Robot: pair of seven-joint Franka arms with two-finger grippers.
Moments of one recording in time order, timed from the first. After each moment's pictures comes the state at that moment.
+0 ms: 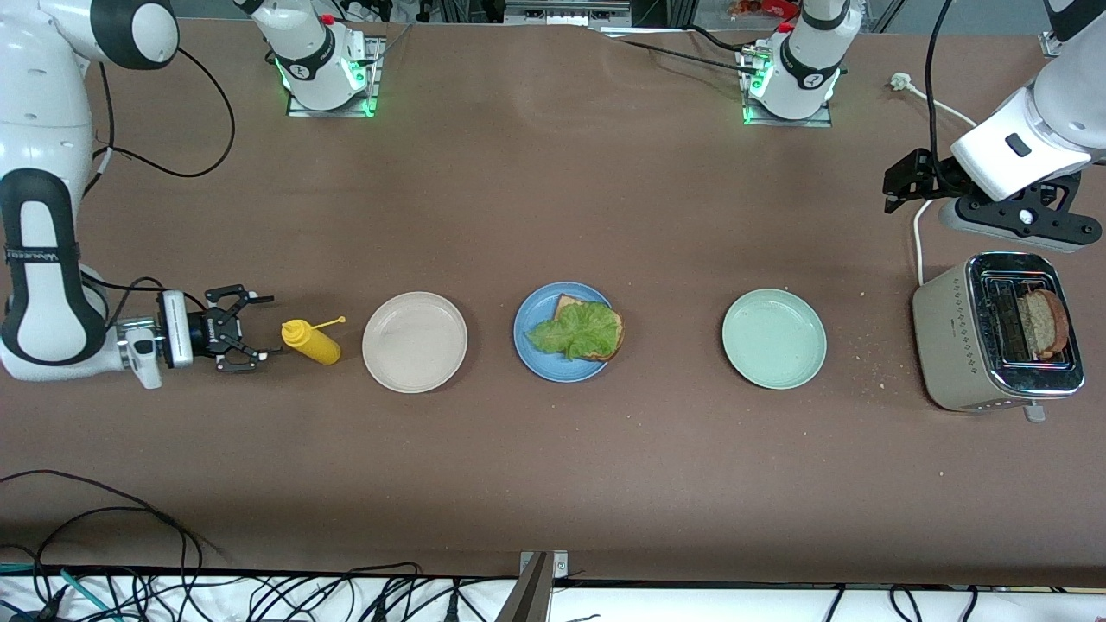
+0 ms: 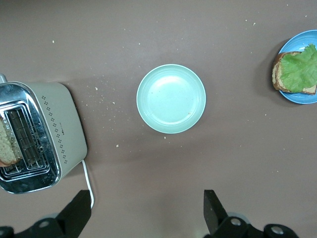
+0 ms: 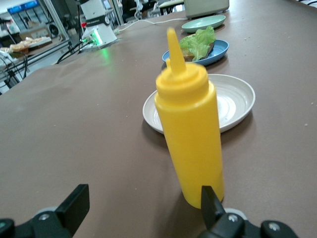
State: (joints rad) left arm -0.03 0.05 -0.10 -1.54 0.03 1.50 0.11; right arm -0.25 0.90 -0.05 -1.41 0.83 1.49 -2.25
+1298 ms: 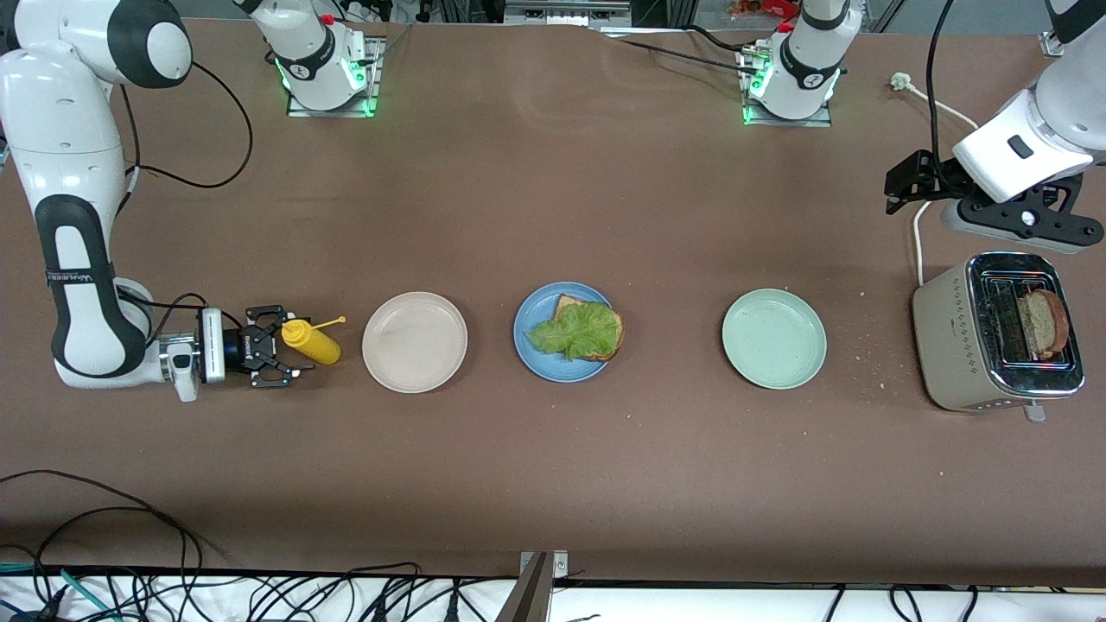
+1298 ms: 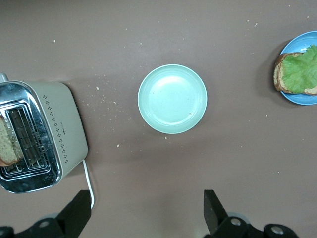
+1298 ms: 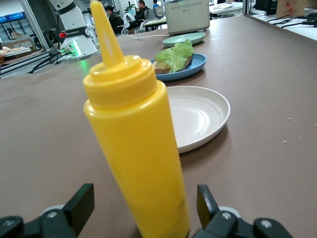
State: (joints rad) left arm -0.02 0.05 -0.10 -1.54 0.03 1.50 0.11; right arm -0.25 0.97 0.02 -1.40 0.93 1.59 -2.28
